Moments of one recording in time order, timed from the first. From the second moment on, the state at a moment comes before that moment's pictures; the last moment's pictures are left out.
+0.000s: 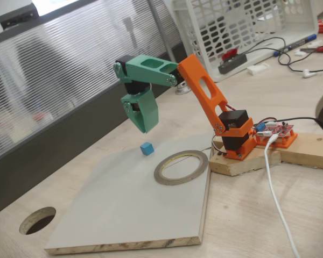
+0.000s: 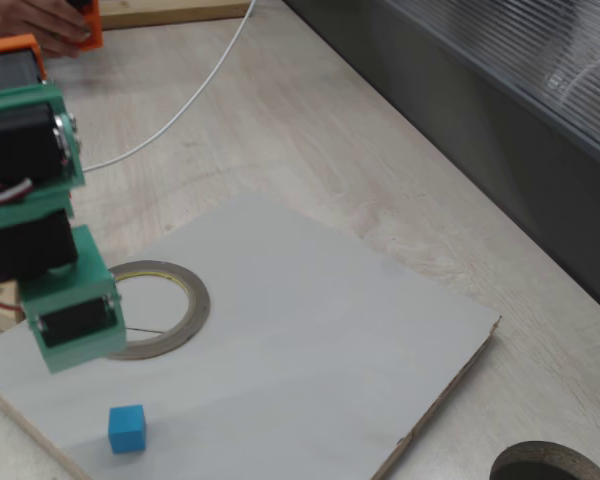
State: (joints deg) arm 33.2 65.6 50.6 104.1 94.6
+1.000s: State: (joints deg) arm 28.7 54.3 40.3 111.4 94.6
